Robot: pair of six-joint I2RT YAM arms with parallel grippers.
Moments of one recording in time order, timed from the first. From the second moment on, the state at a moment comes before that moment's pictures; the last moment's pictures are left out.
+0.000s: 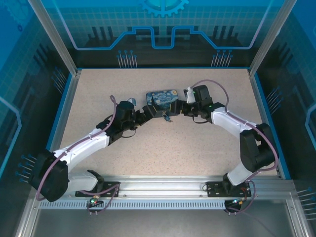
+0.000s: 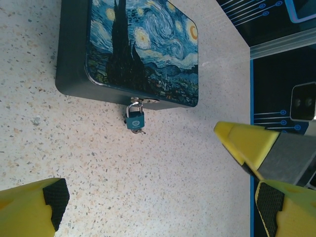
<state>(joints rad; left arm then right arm) -0.51 1.27 0.77 -0.09 0.12 -1.04 0.38 1.60 1.02 -0.21 -0.43 0.49</state>
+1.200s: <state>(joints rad) -0.44 1.38 0.80 -0.08 0.20 -1.04 0.44 1.92 1.07 -0.03 -0.49 0.35</state>
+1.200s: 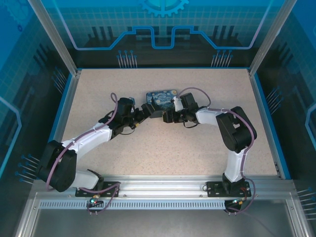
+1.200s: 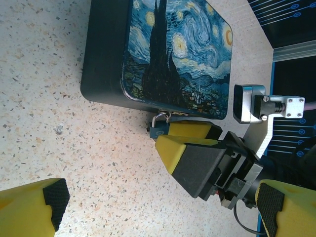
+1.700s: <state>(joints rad) -0.44 1.39 0.80 -0.06 0.21 -1.05 0.44 1.93 1.06 0.00 -0.52 0.35</state>
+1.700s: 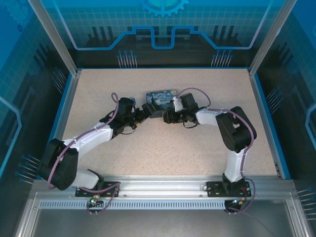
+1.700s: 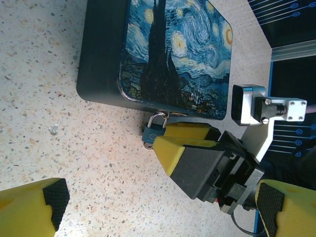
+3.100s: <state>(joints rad) -0.43 1.47 0.96 -0.16 0.12 -0.95 0.45 1.94 1.07 -0.08 -0.44 0.37</state>
